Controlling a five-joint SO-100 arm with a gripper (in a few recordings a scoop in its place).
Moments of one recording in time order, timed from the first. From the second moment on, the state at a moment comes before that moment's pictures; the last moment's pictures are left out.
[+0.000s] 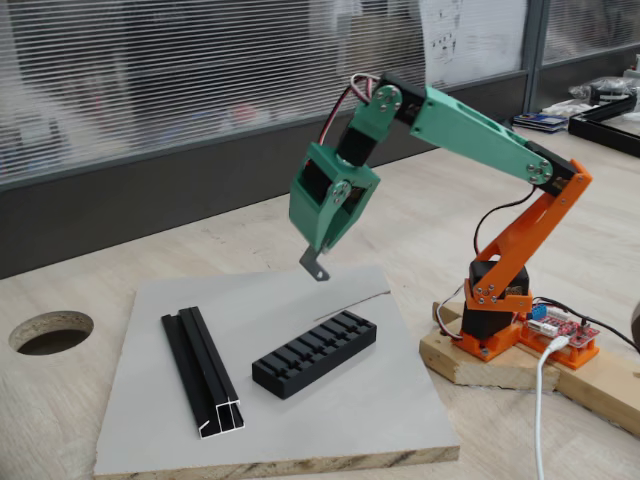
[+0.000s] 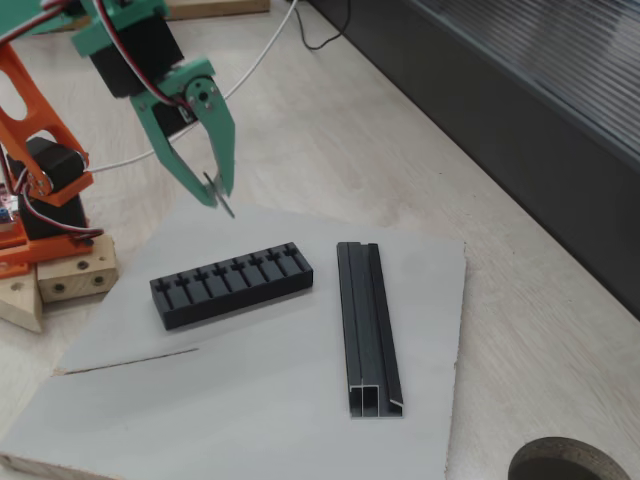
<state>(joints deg) -5.2 117.6 94.4 82.4 53.5</state>
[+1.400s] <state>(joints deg) 0.0 134.8 94.4 82.4 53.5</state>
